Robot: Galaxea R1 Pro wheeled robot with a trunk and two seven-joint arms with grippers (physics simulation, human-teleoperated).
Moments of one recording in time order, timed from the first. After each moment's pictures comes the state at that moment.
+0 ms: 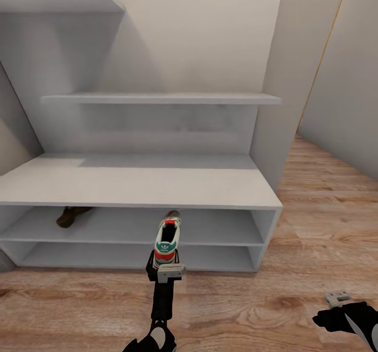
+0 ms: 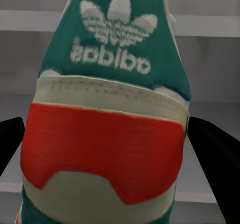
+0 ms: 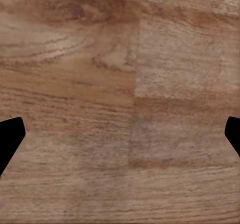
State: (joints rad) left arm -0.40 -0.17 -0.60 -0.64 -0.04 -0.72 0.67; right arm -0.69 -0.42 -0.53 -0.06 0.73 0.20 0.31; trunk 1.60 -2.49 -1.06
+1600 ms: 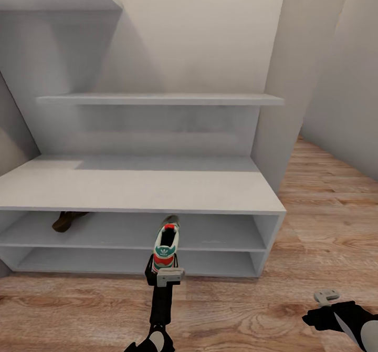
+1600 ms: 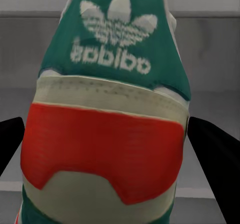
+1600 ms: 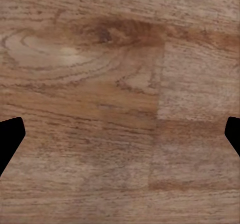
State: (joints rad) left arm -0.40 -0.17 -0.60 -0.59 -0.04 -0.72 0.67; right arm -0.69 -0.37 -0.53 -0.06 0.73 0.20 0.31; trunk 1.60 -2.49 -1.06
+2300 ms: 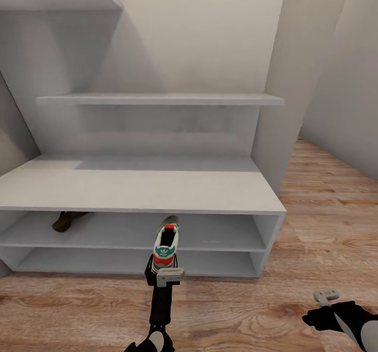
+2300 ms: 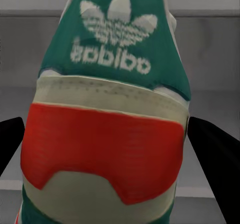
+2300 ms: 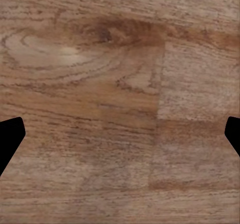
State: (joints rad) left arm -0.40 -0.17 -0.60 -0.59 -0.04 -0.72 0.67; right arm -0.69 -0.37 -0.53 -0.06 0.73 0.20 0.31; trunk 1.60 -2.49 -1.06
